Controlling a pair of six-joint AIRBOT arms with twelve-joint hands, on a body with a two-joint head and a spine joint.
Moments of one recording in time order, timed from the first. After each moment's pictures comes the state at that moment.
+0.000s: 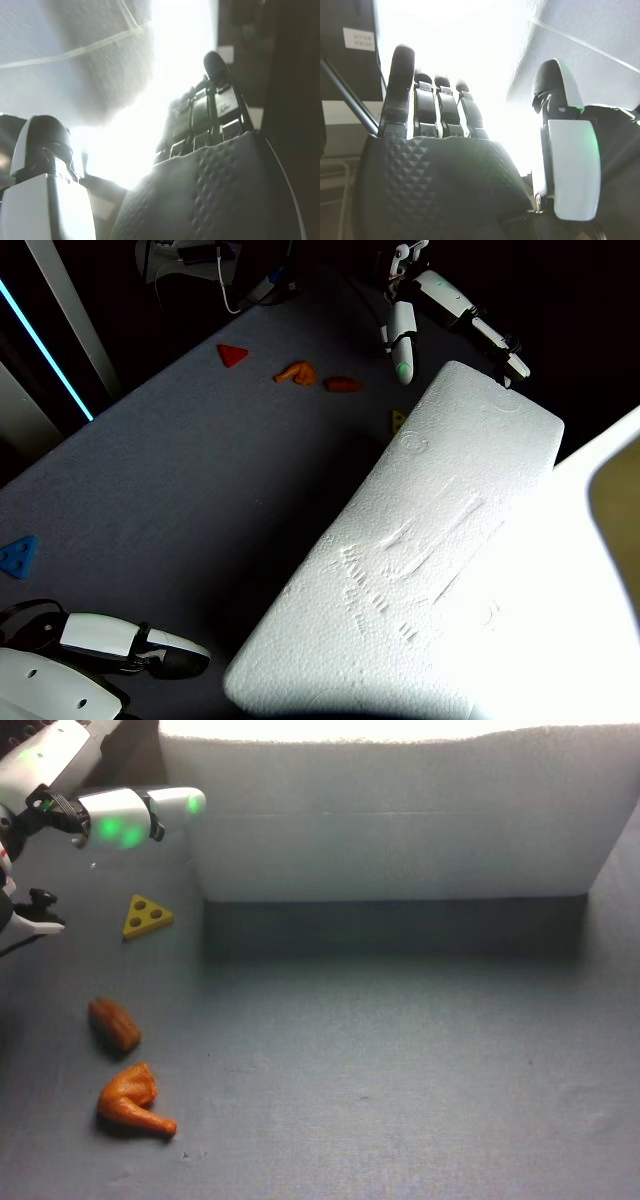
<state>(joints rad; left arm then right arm) 0.61 -1.16 1.47 -0.40 -0.84 0.58 -0.51 -0.95 1.25 0.65 0.85 -1.13</state>
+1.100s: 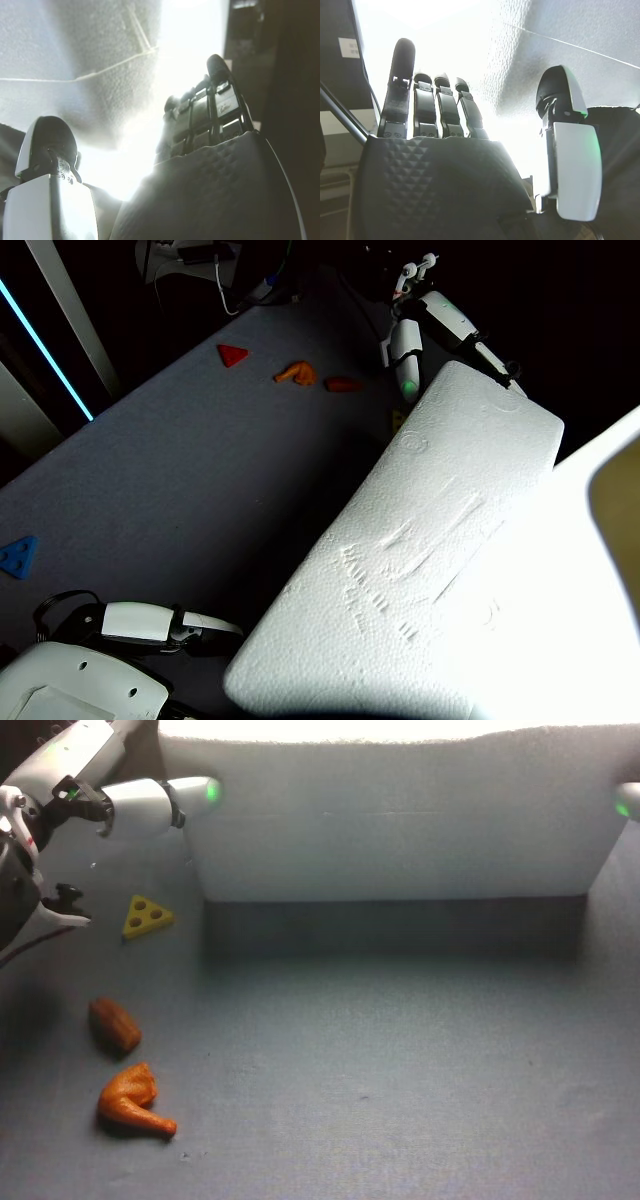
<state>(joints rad) 0.58 -1.23 1.55 -0.39 -0.77 0.53 -0.46 -1.00 1.30 0.61 0.79 -1.10</state>
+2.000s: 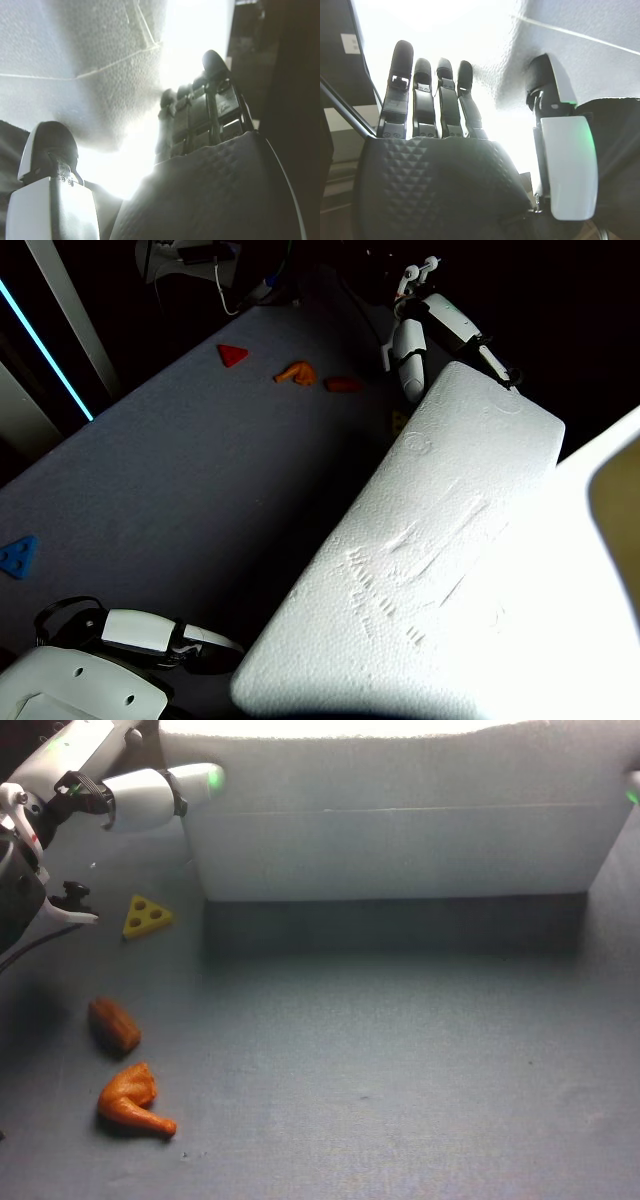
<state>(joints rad) 0.57 -1.24 1.56 -0.38 -0.79 0.50 -0.46 -1.00 1.31 0.61 0.82 -1.04</state>
